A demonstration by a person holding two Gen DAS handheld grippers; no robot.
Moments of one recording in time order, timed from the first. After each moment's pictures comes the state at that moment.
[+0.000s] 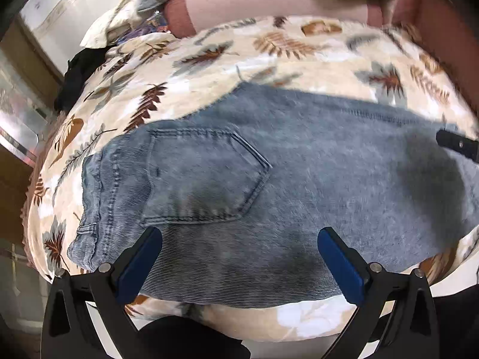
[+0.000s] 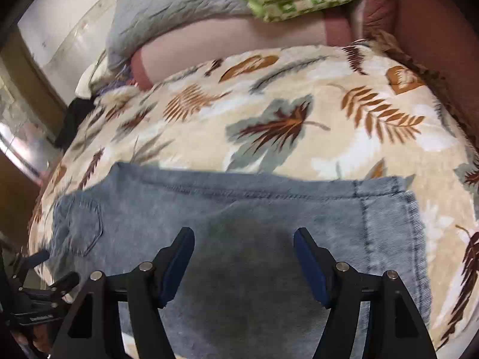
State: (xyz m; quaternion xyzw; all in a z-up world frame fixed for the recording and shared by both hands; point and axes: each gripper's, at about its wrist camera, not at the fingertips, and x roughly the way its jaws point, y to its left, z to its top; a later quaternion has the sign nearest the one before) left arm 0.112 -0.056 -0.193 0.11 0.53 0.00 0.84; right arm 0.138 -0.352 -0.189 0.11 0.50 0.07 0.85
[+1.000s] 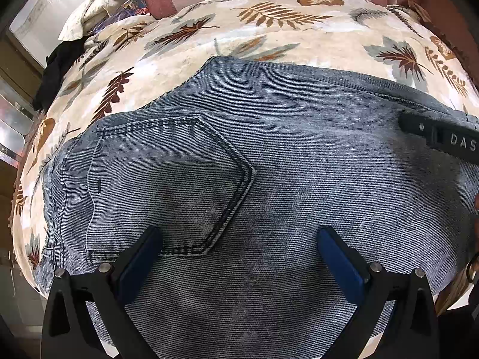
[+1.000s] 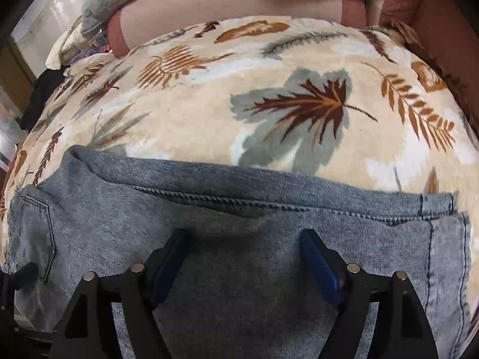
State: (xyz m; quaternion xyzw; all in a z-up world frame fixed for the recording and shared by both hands) left arm 0.160 -0.071 -0.242 0.11 0.57 -0.01 0.82; right arm 0.201 -0.301 -0.244 0.05 0.54 0.03 0.84
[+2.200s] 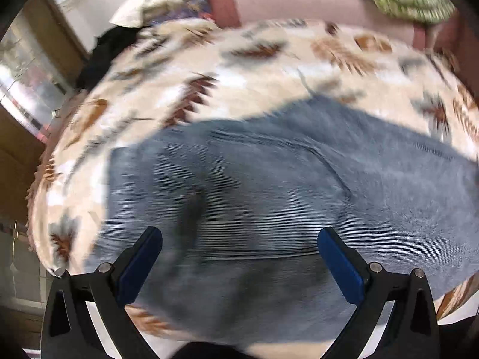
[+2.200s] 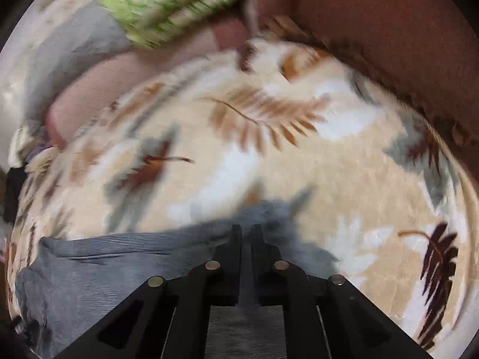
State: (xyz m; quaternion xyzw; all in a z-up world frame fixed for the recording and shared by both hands) left arm 0.147 0.024 -0.189 0.06 0.52 0.06 0.85; right arm 0.165 -0.445 -0.195 0.15 0.45 -0.09 0.88
